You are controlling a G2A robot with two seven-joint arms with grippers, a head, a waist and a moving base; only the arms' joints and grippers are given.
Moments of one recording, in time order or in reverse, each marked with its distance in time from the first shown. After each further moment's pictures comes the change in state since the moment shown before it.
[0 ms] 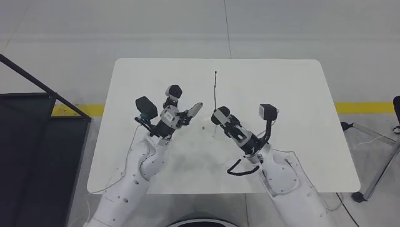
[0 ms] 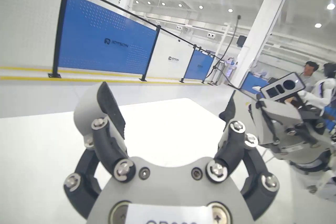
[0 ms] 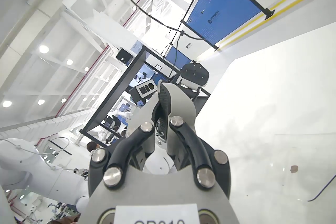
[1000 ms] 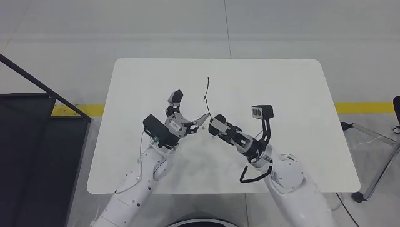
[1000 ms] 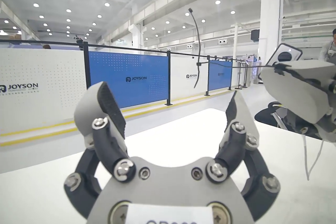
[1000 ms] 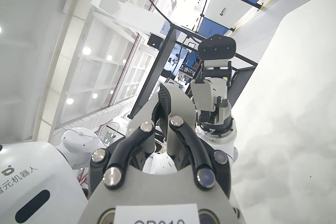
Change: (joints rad) left arm -0.017 -0.017 0.079 0.078 0.275 0.220 0.316; right arm 0.009 0.017 0.007 -0.006 0.364 0.034 0.328
